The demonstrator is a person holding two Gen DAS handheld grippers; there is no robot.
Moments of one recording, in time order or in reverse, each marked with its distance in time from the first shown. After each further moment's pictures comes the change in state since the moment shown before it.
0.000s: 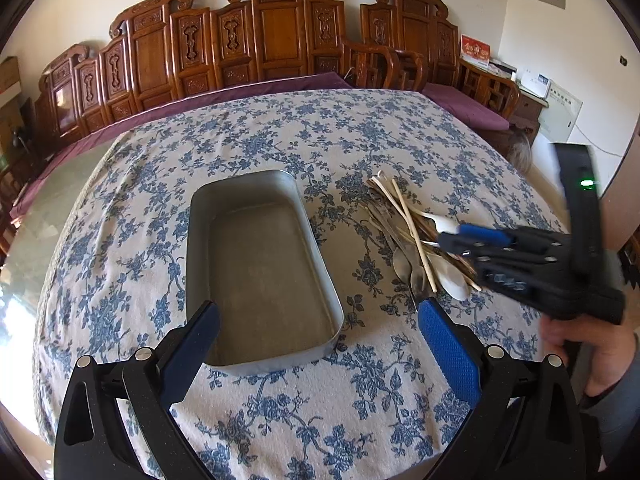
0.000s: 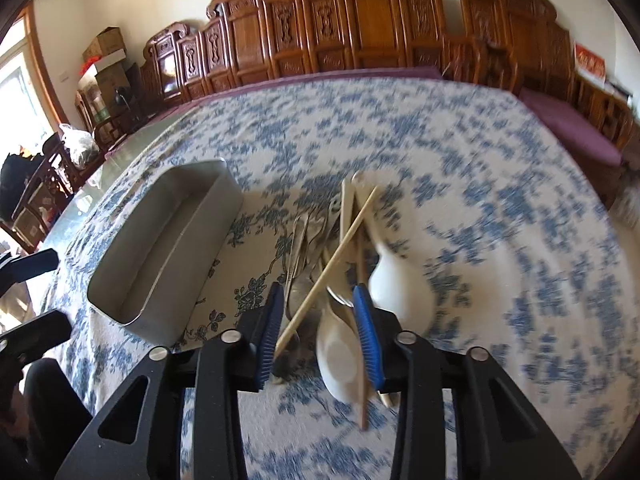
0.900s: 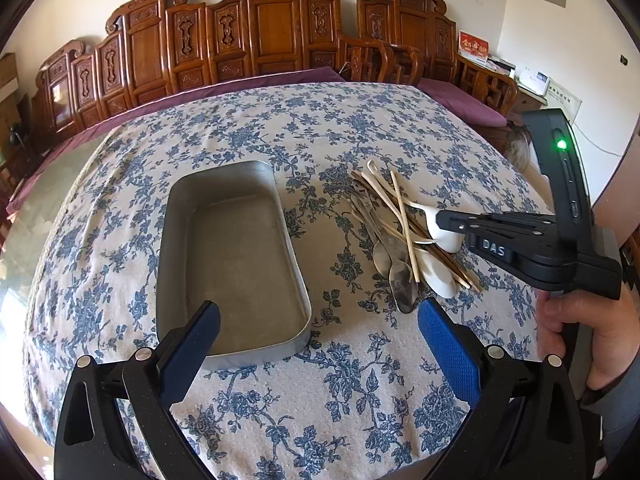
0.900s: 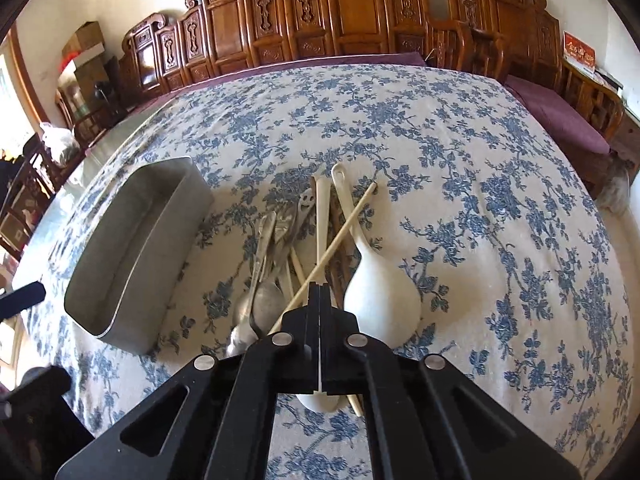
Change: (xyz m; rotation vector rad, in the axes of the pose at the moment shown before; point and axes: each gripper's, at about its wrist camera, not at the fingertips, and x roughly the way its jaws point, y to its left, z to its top) left arm 0.009 -0.021 -0.006 -0.009 0.014 -0.008; right arm -0.004 -0.015 0.008 0.041 0.034 -0.023
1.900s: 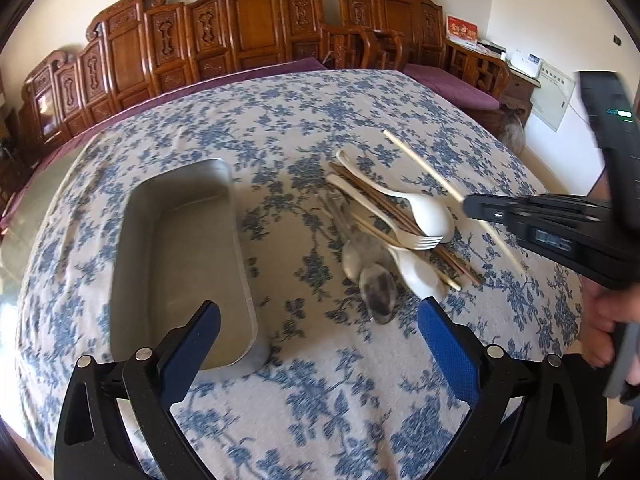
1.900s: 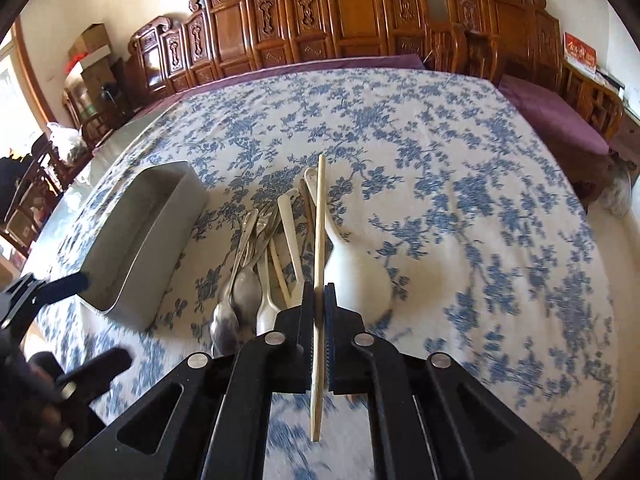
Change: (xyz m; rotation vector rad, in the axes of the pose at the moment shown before) left arm 0.034 -0.035 0.007 0.054 0.031 -0.010; right arm -0.046 -0.037 -0.008 -0.024 -0.012 0.011
